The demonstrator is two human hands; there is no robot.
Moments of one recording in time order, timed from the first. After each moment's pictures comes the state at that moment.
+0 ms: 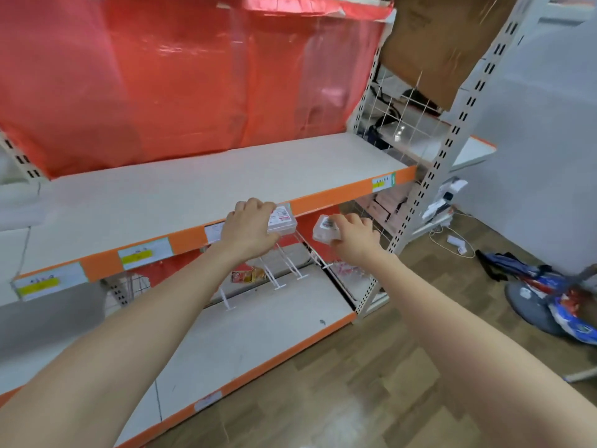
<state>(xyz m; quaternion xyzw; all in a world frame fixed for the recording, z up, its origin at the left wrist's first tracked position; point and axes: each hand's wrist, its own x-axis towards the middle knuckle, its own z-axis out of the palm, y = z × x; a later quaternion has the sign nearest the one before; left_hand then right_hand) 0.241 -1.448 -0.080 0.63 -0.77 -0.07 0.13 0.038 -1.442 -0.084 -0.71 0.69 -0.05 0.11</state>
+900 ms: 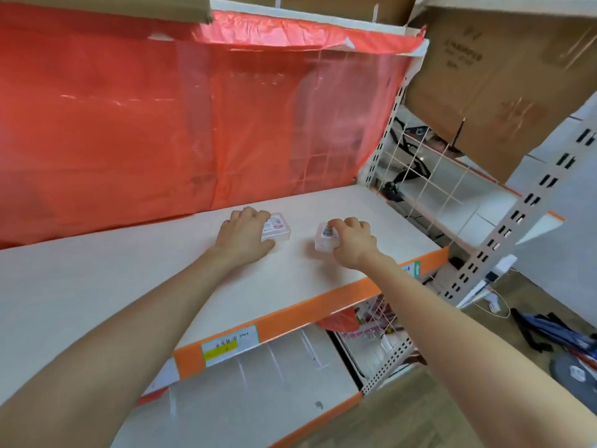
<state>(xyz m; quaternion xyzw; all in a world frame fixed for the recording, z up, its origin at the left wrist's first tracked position) 0.200 -1.707 -0.075 0.66 -0.74 -0.07 0.12 -0.008 -1.717 -0.071 -0.74 0.66 -0.05 0.11</state>
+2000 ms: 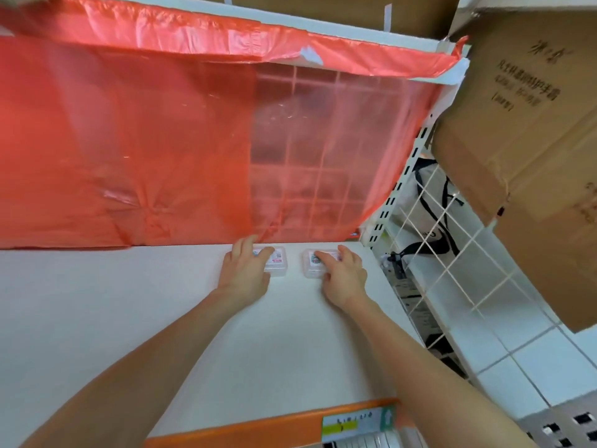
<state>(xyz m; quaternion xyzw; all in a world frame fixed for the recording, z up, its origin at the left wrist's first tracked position) 0.091 -1.852 -0.128 0.77 -0.63 -0.02 0.12 -0.088 -1.919 -0.133 -0.81 0.56 -0.09 0.14</state>
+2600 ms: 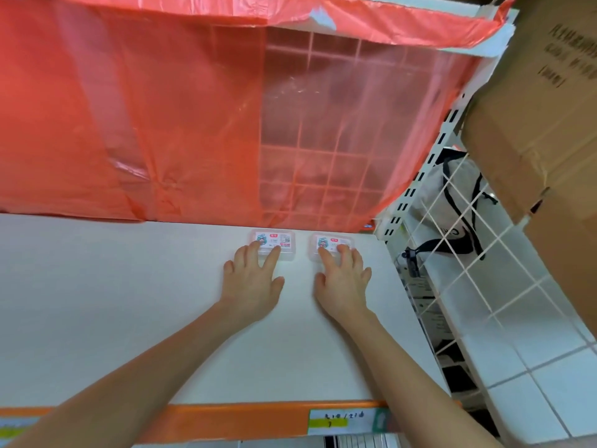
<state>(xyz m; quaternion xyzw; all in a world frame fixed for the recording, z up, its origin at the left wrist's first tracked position) 0.058 -1.822 -0.154 0.82 -0.57 0.02 0.07 -0.085 -1.898 -0.149 -0.83 0.53 -0.11 0.08</state>
